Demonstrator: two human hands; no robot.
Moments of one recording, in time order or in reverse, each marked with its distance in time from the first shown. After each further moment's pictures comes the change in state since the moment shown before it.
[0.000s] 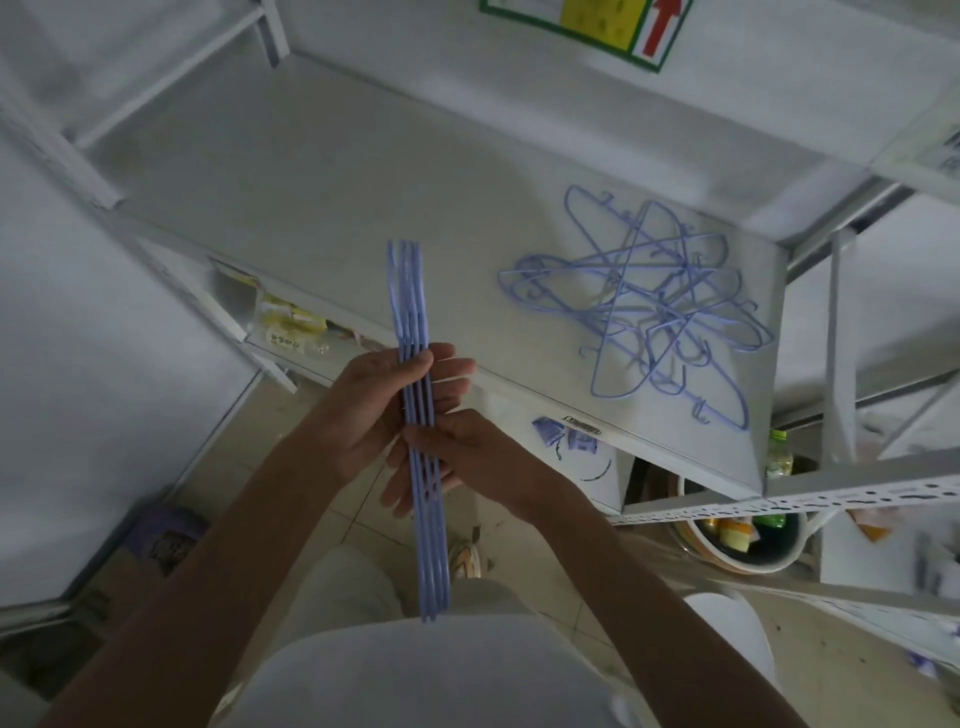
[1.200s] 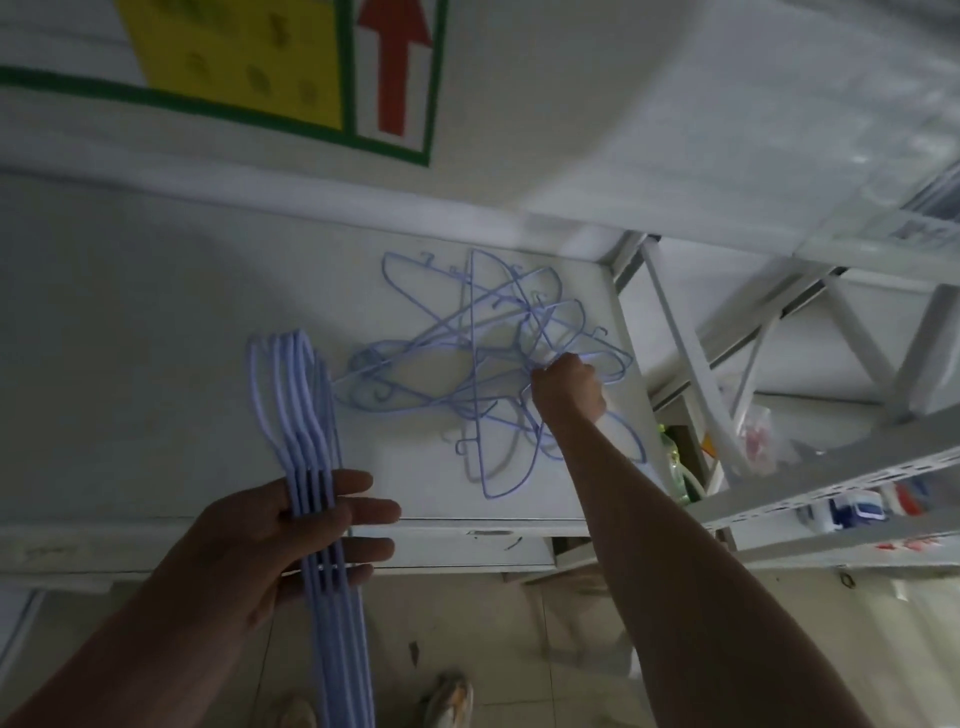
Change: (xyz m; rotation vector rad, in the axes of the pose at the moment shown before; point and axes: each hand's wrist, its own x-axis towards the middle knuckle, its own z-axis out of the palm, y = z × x) left_hand 0.111 0.009 0.013 0.321 -0.207 -0.241; right_hand 0.005 0.029 -0.318 -0.577 1.584 0.617
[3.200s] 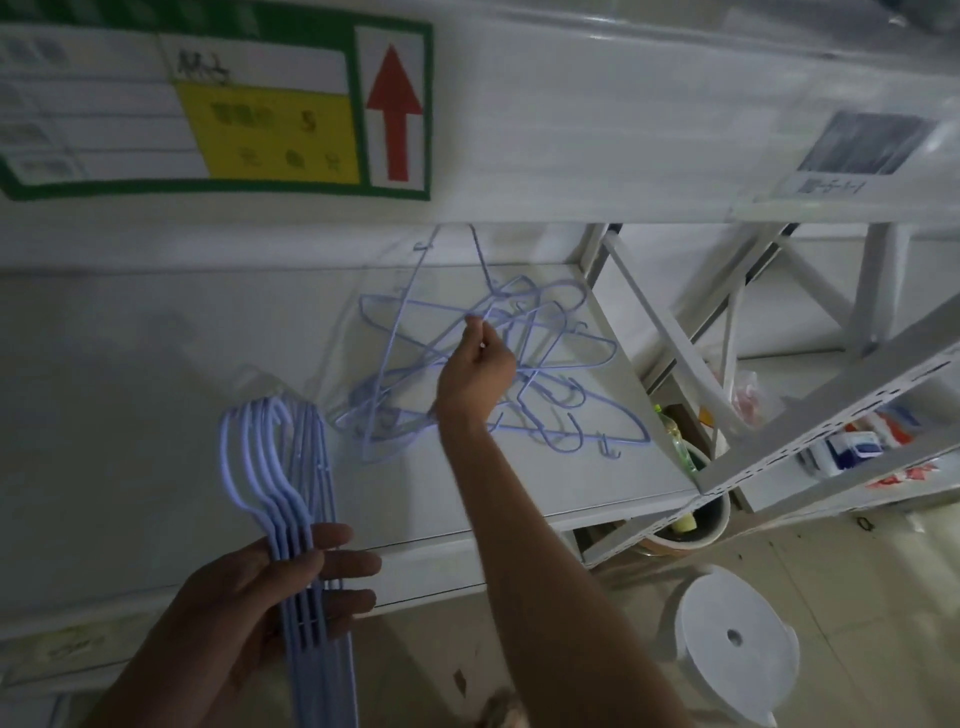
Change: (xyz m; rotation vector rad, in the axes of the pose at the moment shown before) left_hand -0.027 0.018 -0.021 0.062 0.100 -0.068; right_hand -0.088 -0.111 0.027 1.071 0.455 -0.091
